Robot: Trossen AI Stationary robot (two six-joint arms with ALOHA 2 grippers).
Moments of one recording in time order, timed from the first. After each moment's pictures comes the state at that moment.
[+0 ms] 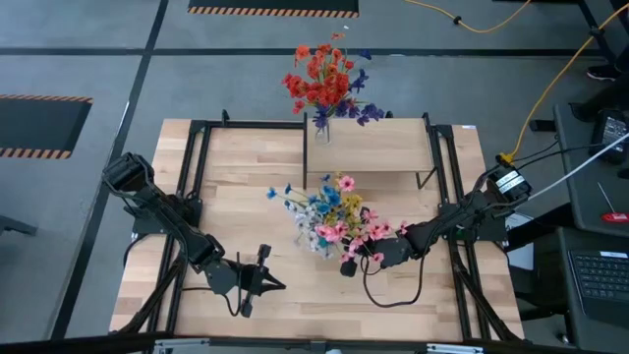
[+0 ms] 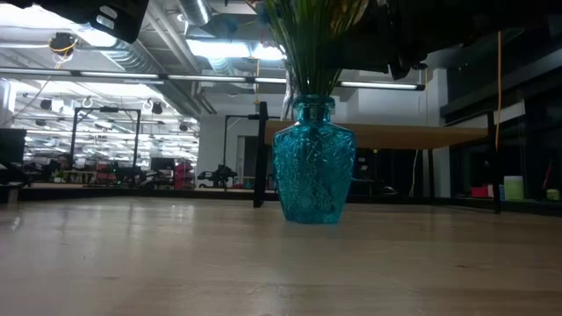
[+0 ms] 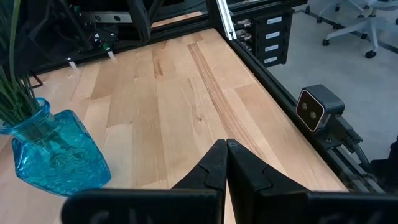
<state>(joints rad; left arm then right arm) -0.75 1.51 0.68 0.41 -0.53 -0.09 0.48 1.67 0.74 0.66 0.81 0.08</state>
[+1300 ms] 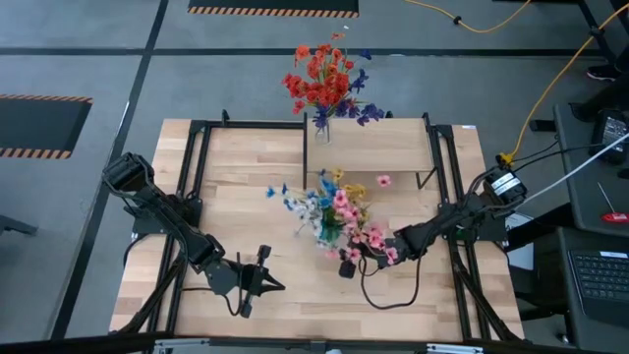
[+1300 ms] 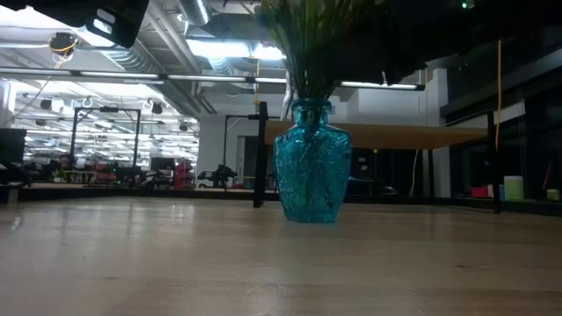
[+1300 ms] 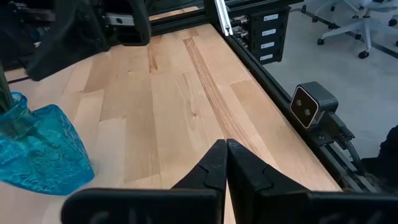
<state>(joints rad) -0.75 1.51 0.68 0.40 -0.51 -0.13 0.48 1.71 0.74 0.71 0.77 0.04</state>
